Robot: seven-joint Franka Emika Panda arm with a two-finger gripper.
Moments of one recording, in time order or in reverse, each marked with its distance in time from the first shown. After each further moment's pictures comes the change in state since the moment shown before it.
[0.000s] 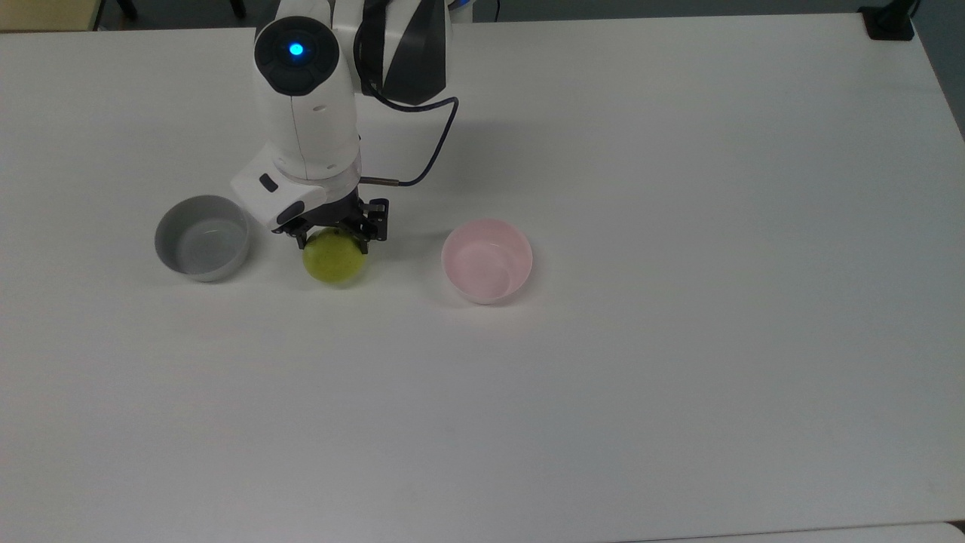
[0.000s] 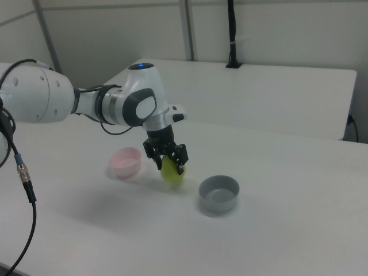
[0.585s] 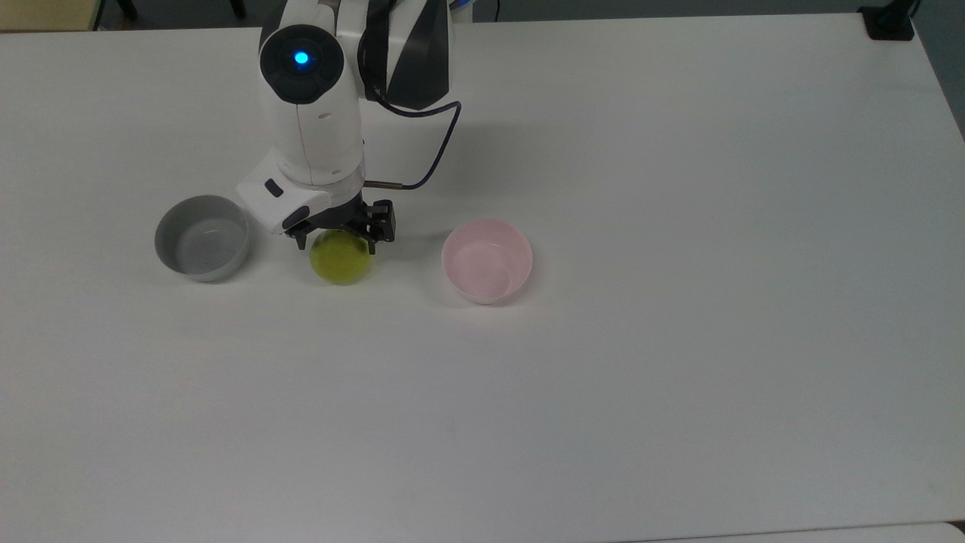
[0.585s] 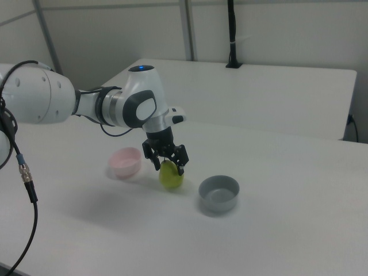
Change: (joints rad) arm 0.001 0.011 0.004 0.001 0.000 0.000 0.000
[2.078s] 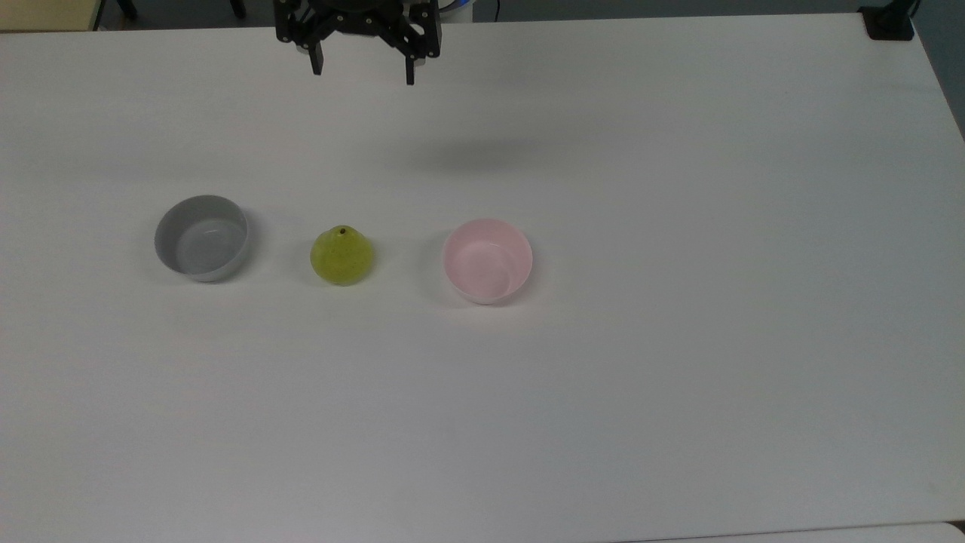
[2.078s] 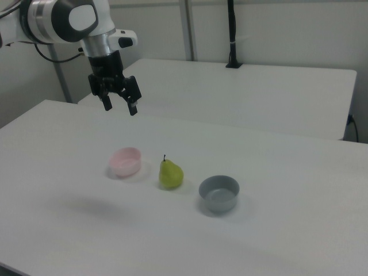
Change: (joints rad) arm 0.087 -0.357 0.010 0.135 0.019 -0.494 0.099
